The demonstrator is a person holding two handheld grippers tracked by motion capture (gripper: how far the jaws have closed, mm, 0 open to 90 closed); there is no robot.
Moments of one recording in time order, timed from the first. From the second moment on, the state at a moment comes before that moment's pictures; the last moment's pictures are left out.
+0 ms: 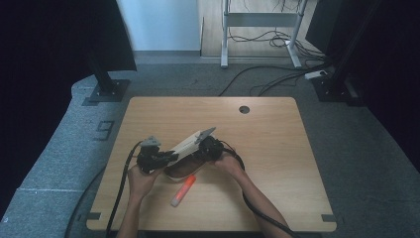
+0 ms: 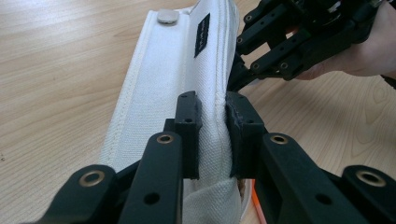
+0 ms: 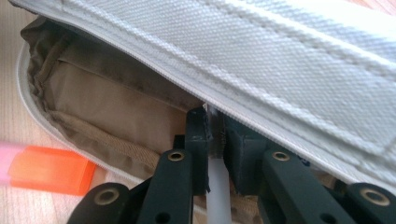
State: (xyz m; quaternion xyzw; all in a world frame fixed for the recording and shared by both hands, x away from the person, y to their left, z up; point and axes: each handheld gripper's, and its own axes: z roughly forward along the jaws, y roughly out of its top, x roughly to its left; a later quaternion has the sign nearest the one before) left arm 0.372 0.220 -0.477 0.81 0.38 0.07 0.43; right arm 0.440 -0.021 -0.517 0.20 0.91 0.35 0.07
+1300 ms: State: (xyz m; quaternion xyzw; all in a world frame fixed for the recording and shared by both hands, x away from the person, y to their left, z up) left arm 0.373 0.221 -0.478 0.81 0.39 0.07 0.43; right arm 0.433 -0.071 -0.507 0.24 0.90 0.35 0.07
